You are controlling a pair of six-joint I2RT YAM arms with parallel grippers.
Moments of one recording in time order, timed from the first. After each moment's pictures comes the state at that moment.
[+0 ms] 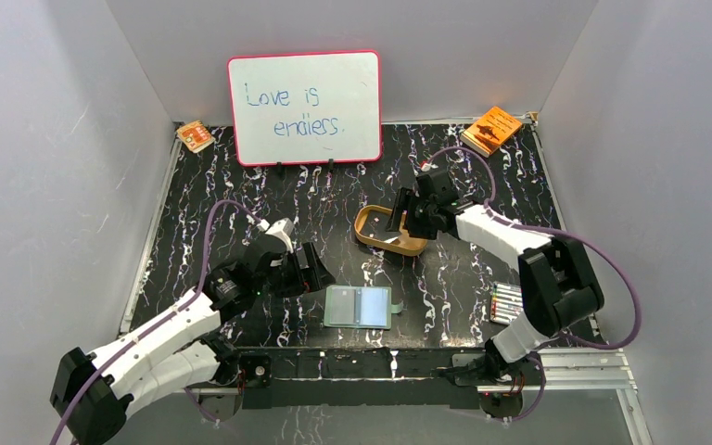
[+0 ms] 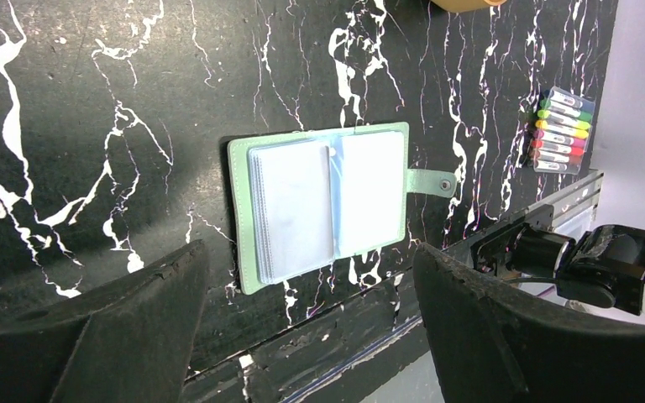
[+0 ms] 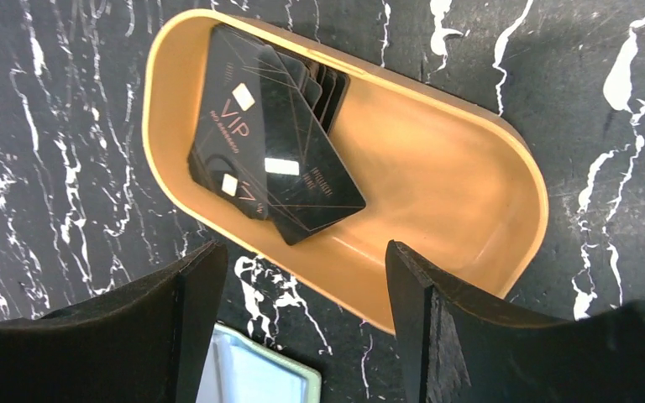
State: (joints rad) left arm -0.74 0.87 0.56 -0.41 0.05 -0.85; right arm 0.50 1.54 0.98 -0.32 -0.13 0.62
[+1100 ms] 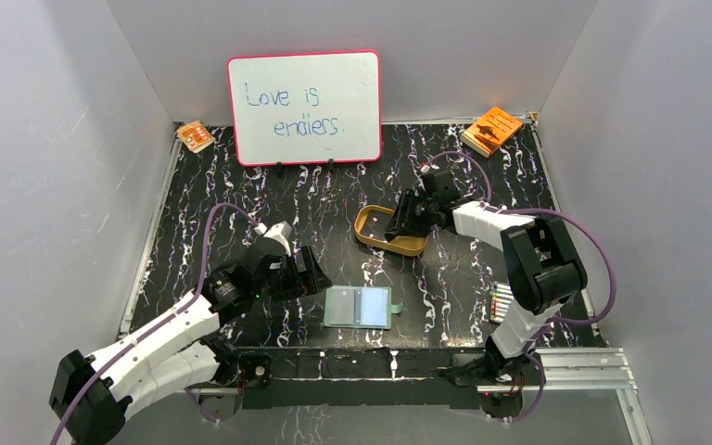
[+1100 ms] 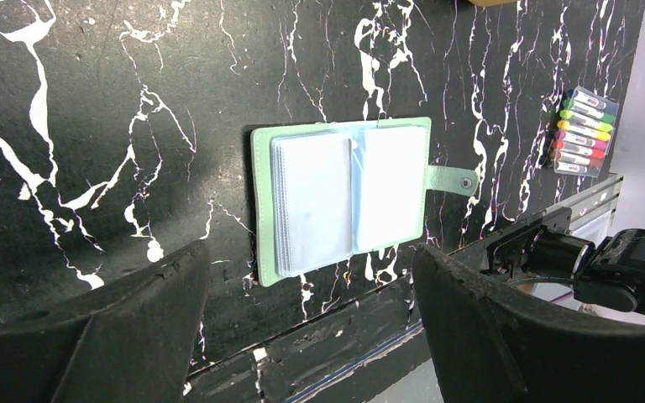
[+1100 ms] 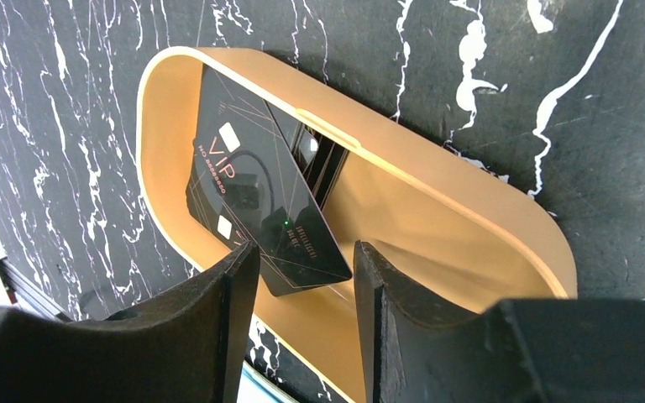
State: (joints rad) left arm -0.74 0.85 0.54 -0.45 0.03 -0.86; right arm 0.42 1.71 0.97 -0.14 -0.32 0.61
